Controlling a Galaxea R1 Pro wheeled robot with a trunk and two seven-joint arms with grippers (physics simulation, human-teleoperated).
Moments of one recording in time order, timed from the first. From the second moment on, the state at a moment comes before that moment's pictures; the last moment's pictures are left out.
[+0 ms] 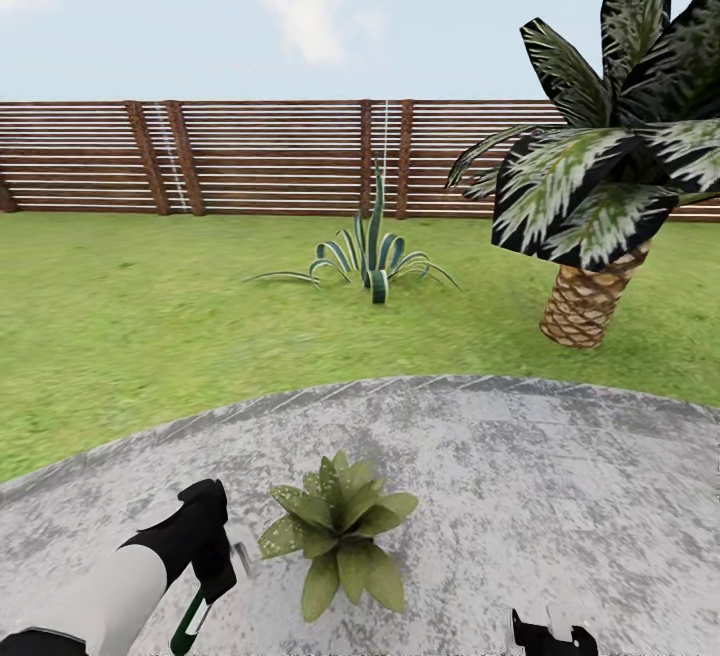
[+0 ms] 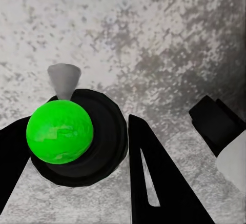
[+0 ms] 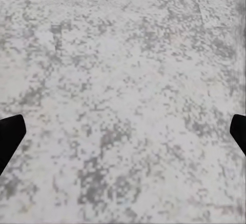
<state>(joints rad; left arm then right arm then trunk) -0.71 0.08 -0.21 -0.47 -1.04 0.65 -1.06 -0.44 -0.11 0.03 -0.03 -0.12 -0.45 -0.08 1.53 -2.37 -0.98</state>
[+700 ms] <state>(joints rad) -0.71 0.08 -0.21 -0.47 -1.03 0.65 -1.06 -0.44 -0.11 0.04 -0.03 -0.12 -0.45 -0.08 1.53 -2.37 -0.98</state>
